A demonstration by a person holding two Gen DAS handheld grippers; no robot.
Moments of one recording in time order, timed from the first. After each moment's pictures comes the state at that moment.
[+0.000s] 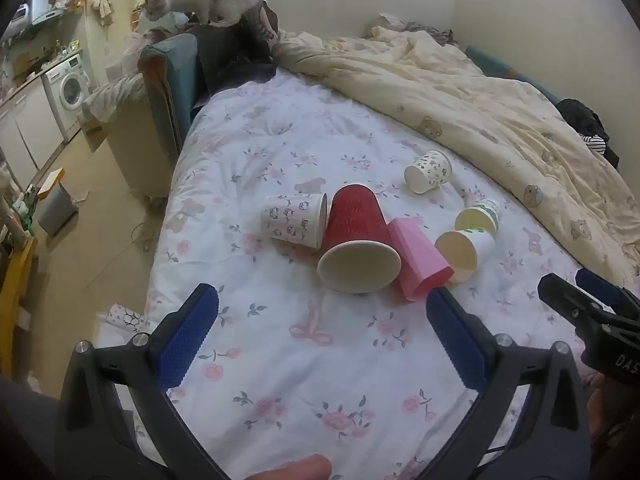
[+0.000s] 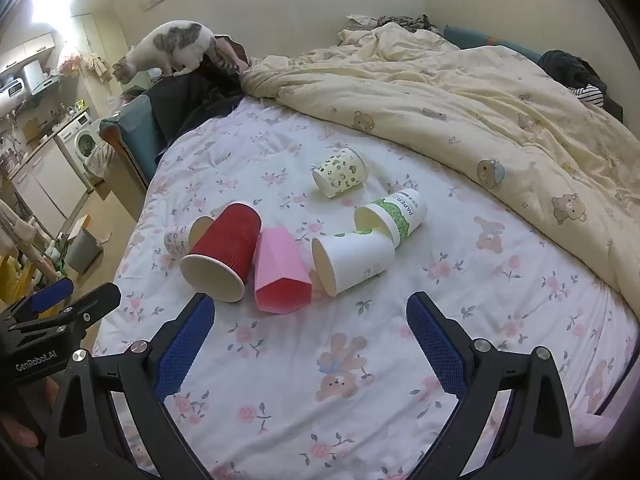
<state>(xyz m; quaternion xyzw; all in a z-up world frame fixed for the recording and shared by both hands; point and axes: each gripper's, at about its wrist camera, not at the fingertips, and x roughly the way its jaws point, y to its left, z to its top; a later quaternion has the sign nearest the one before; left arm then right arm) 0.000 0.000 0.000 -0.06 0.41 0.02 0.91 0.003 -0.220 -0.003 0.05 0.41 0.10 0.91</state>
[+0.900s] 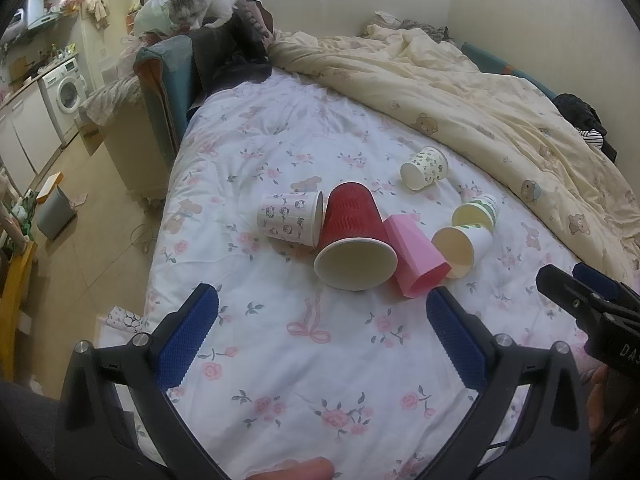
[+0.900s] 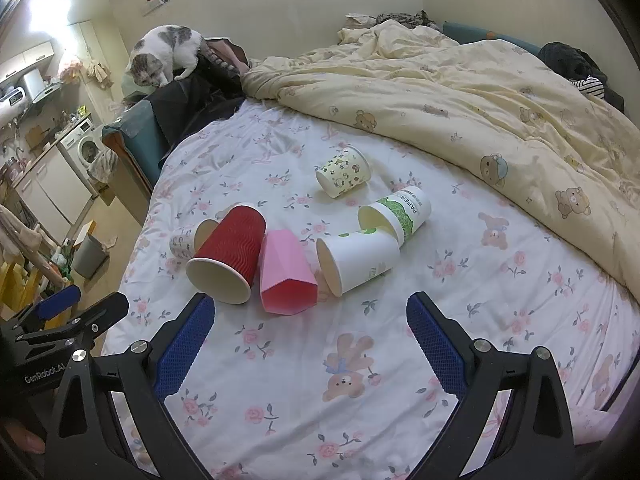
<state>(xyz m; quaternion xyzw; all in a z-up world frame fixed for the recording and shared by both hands) -0.002 -0.004 -0.001 -0.05 0.42 0.02 0.91 0.004 -0.222 -0.002 0.07 0.41 0.11 0.90</state>
